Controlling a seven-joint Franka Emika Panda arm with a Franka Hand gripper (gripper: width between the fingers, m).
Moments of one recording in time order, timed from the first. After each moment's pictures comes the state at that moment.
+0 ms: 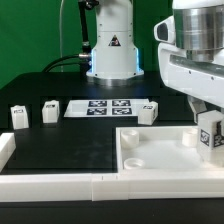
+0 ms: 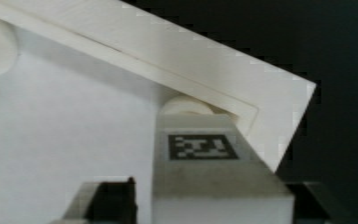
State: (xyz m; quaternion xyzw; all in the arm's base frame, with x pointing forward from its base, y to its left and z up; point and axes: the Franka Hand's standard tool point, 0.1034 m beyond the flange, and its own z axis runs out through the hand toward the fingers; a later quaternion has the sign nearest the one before) arm 0.628 0.118 0.082 -0.84 0.54 0.04 0.05
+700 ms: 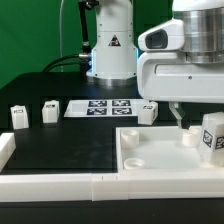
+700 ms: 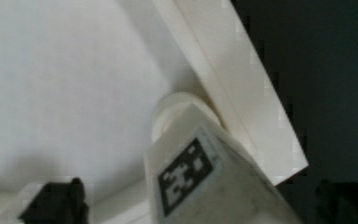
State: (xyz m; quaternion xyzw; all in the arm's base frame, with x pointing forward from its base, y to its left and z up) arm 0.628 0.119 0.080 -0.98 0.17 0.02 0.06
